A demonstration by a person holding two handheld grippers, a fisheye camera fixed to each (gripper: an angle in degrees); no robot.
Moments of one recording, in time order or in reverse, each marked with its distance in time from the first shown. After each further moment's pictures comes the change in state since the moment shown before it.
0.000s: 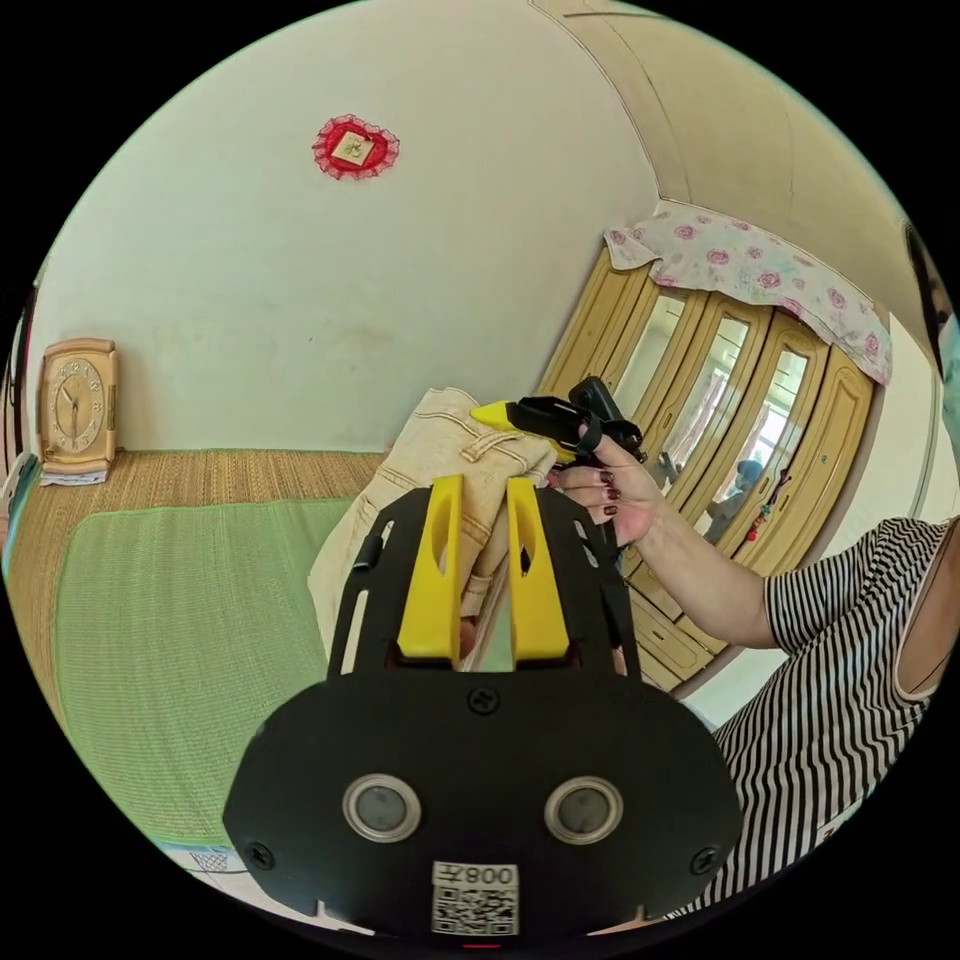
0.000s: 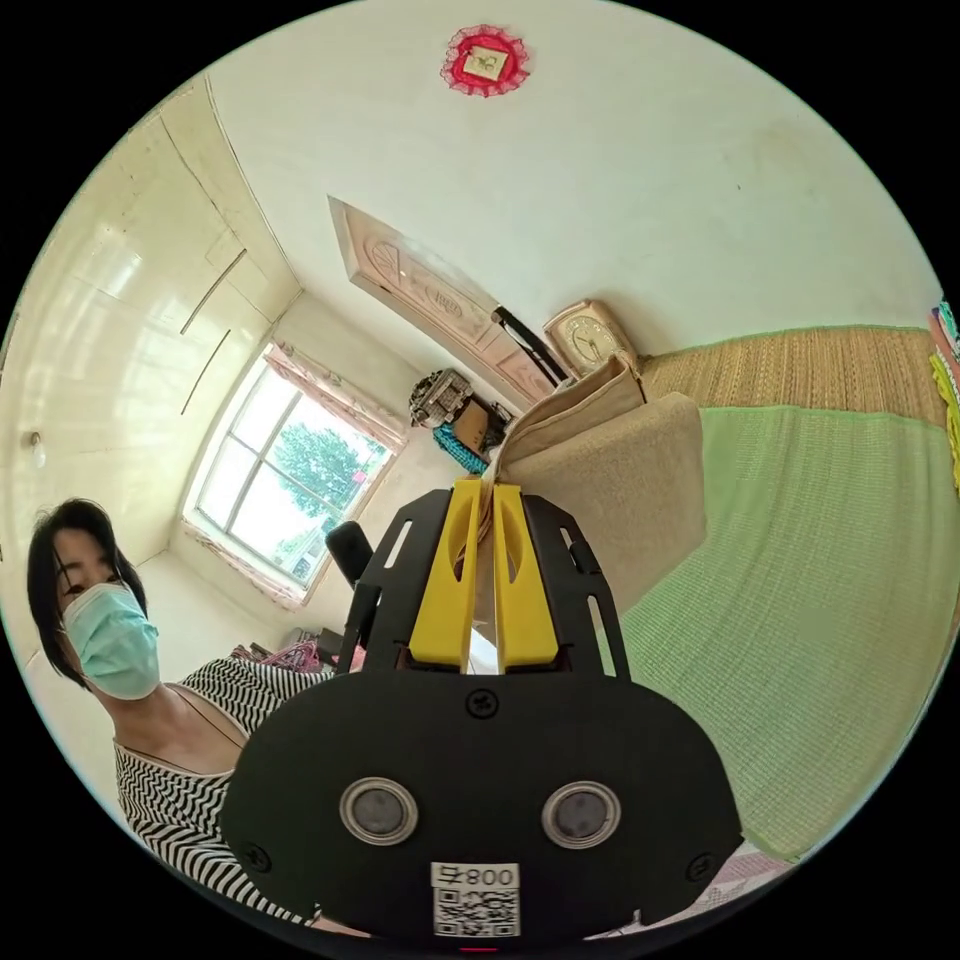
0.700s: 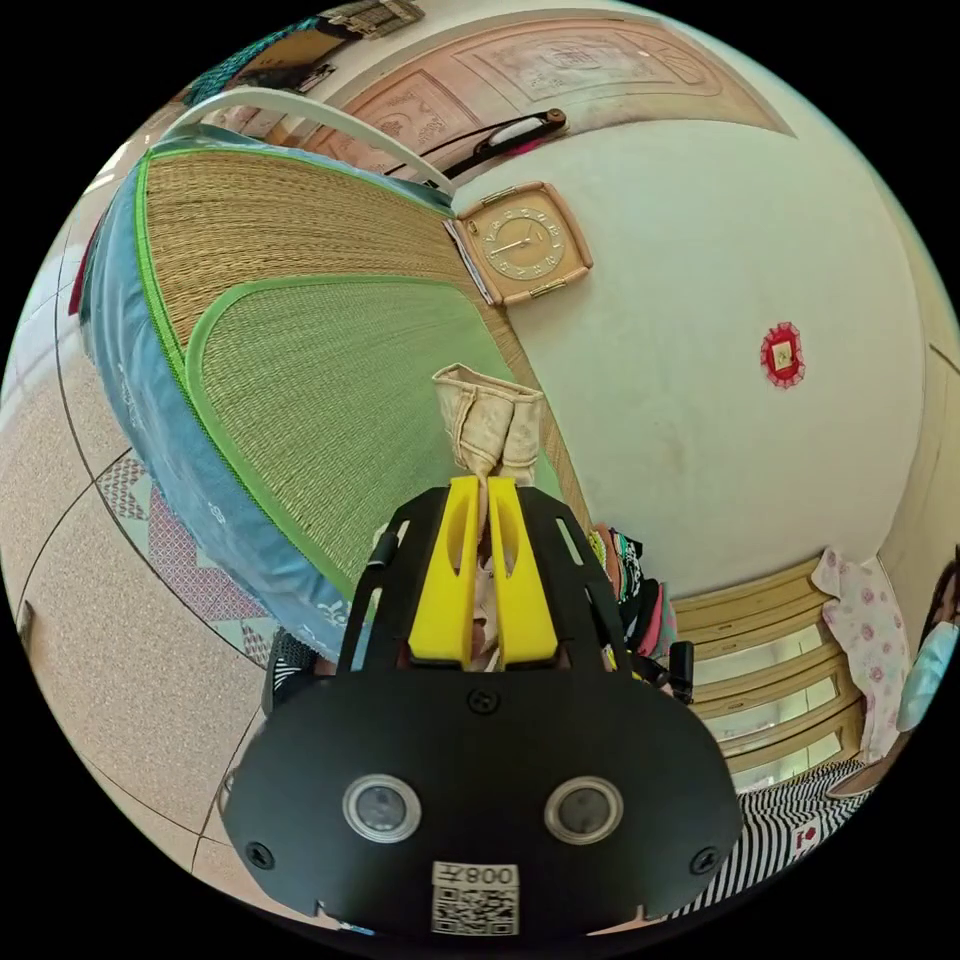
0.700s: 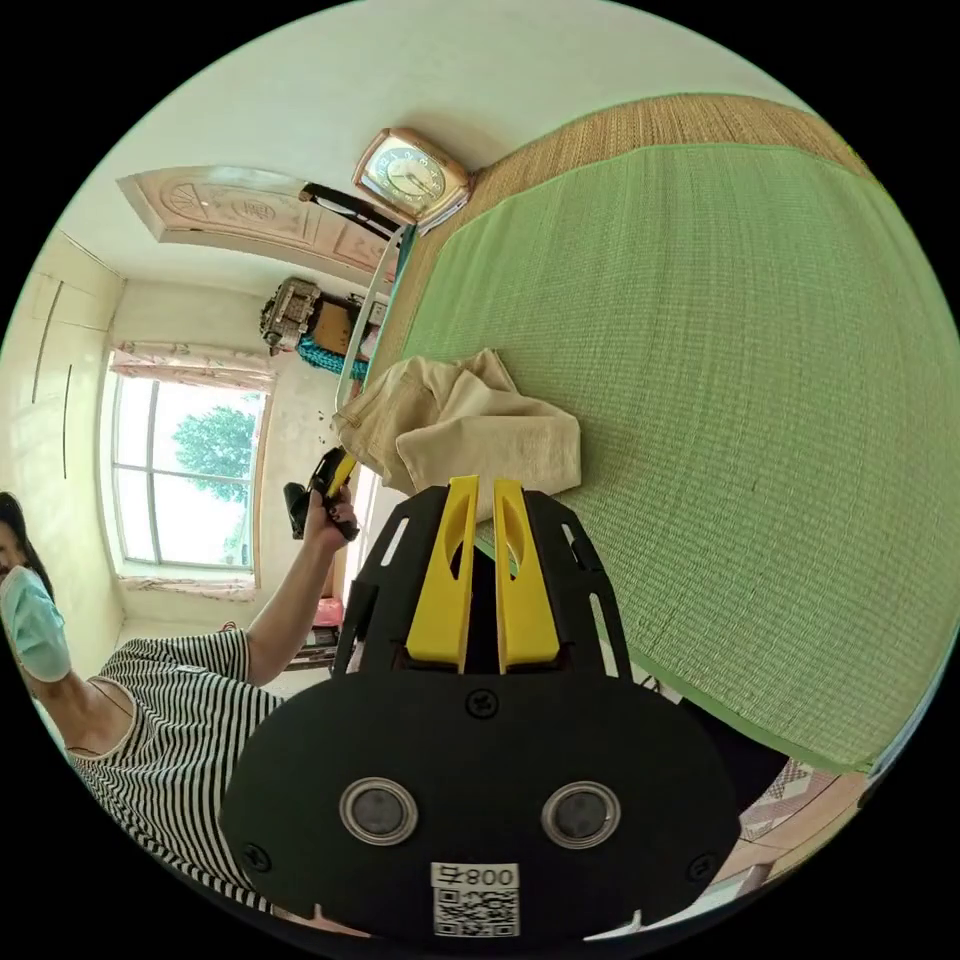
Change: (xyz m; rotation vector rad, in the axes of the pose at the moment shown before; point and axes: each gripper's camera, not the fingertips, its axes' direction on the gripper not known) left arm -0.193 0.027 -0.299 0.192 -0.387 -0.988; right arm 0.264 0.032 0.085 -0.364 0.294 0.331
